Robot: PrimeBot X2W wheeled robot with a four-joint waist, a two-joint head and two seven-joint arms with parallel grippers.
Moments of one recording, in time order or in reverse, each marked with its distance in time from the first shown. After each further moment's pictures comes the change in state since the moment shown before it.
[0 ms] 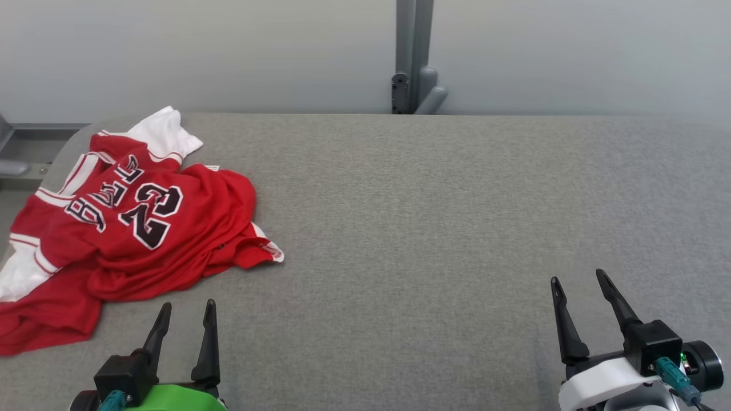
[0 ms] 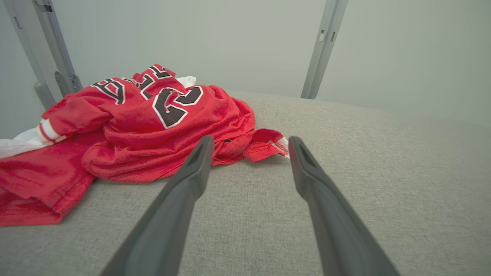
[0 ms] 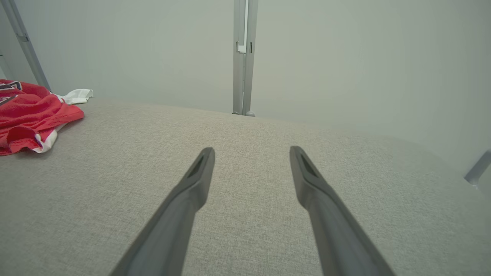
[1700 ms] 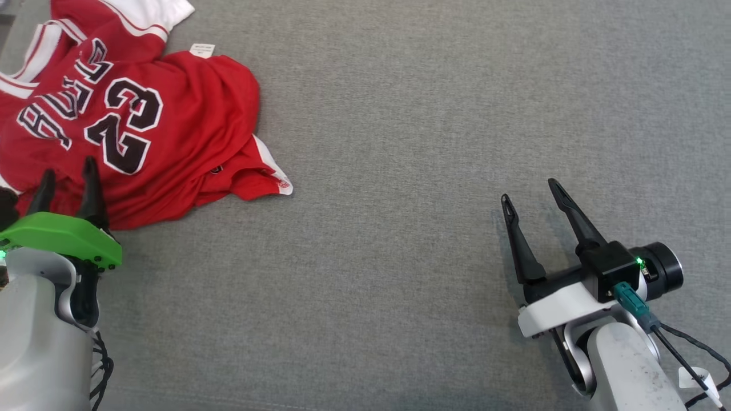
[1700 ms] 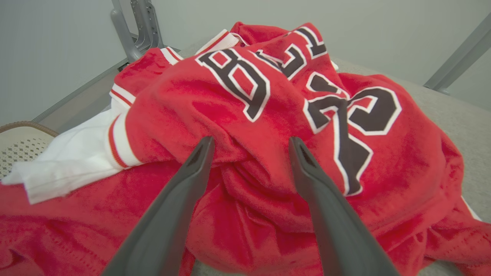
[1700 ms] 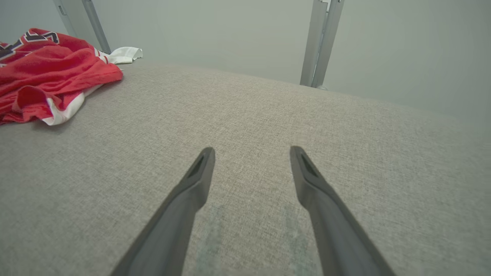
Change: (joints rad) left arm -0.604 0.225 -0.017 0.475 -0.331 0.000 0.088; right arm -0.251 -0.003 0.128 0.013 -0.056 0.000 0.000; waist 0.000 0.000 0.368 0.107
